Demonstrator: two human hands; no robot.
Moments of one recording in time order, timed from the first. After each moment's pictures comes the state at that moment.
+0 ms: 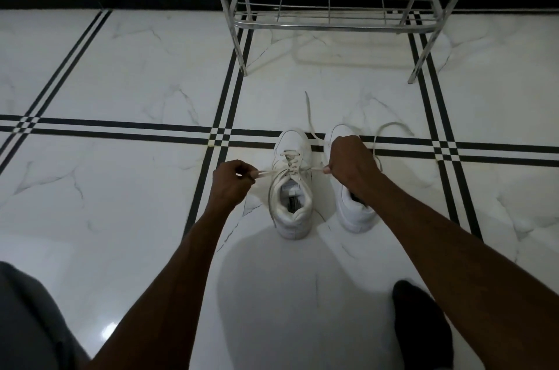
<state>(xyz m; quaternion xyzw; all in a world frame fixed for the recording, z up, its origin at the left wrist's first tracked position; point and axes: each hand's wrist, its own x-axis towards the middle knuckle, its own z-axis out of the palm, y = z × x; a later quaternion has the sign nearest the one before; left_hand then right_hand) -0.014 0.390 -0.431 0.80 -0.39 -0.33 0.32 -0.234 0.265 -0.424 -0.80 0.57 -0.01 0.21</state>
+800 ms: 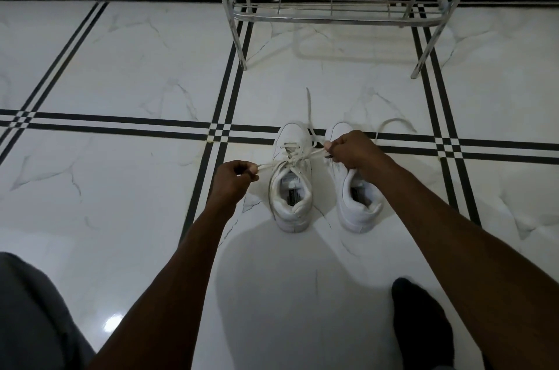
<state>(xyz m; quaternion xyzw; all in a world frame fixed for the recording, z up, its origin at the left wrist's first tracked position) -0.015 0.394 -0.437 0.75 -0.30 -0.43 0.40 -0.240 0.256 -0.404 -0.63 0.62 -0.10 0.46</state>
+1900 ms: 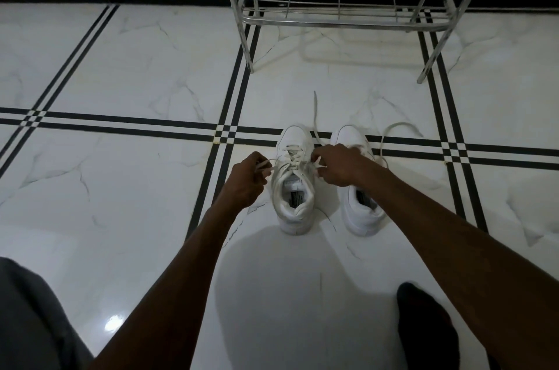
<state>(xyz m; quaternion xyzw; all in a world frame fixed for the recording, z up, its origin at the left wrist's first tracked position) -0.014 0.383 -0.438 0.76 -0.51 -0.33 0.24 -0.214 0.273 -0.403 -0.84 0.45 0.14 0.25</state>
